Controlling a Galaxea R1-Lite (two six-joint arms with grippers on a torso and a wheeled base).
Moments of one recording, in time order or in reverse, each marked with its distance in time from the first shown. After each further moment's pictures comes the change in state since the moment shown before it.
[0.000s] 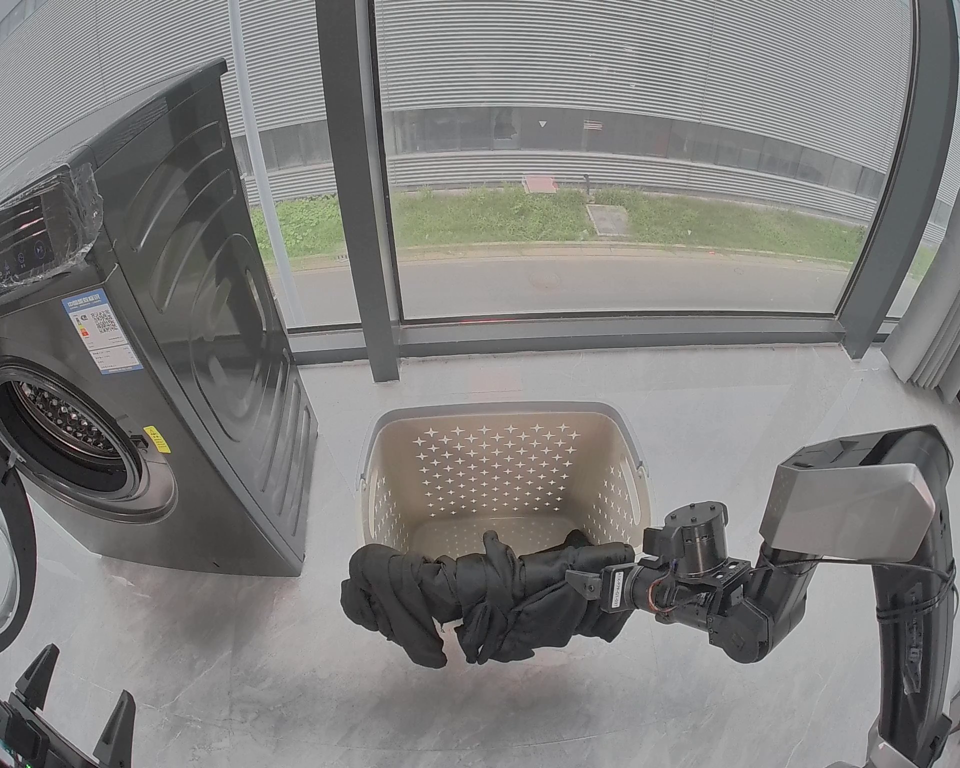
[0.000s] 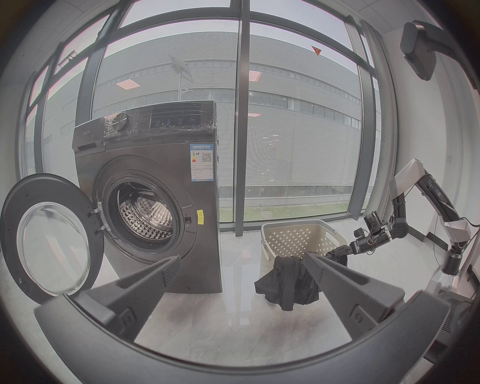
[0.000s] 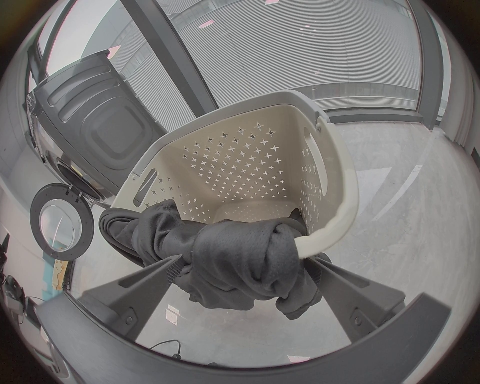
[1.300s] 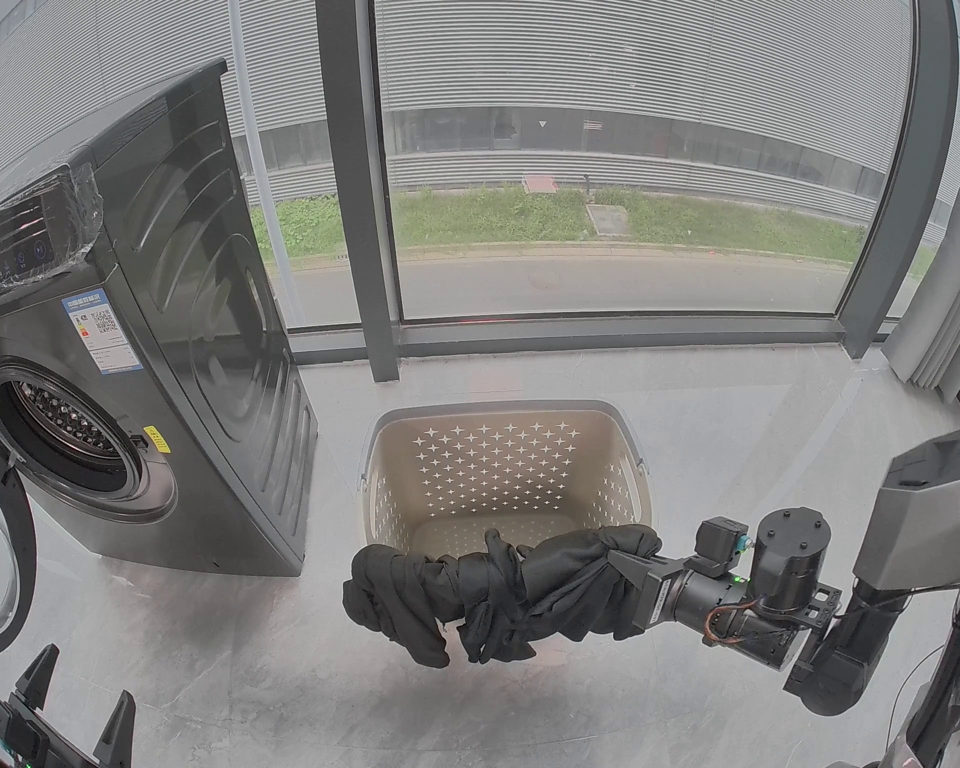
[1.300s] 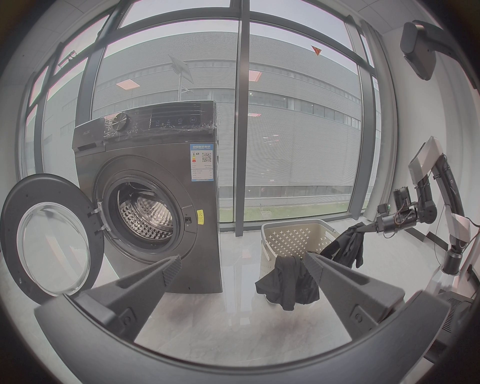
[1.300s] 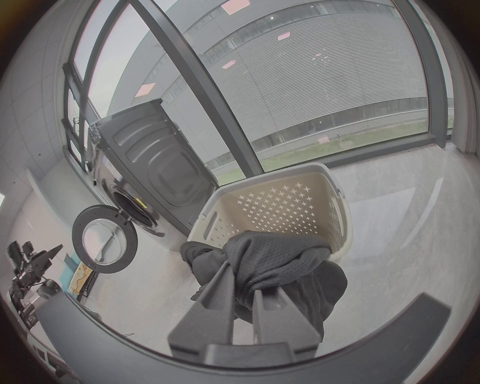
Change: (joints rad) left arm 0.000 0.000 0.000 0.000 0.000 0.001; right arm 0.137 -0.323 0.405 -0.384 -0.020 0.046
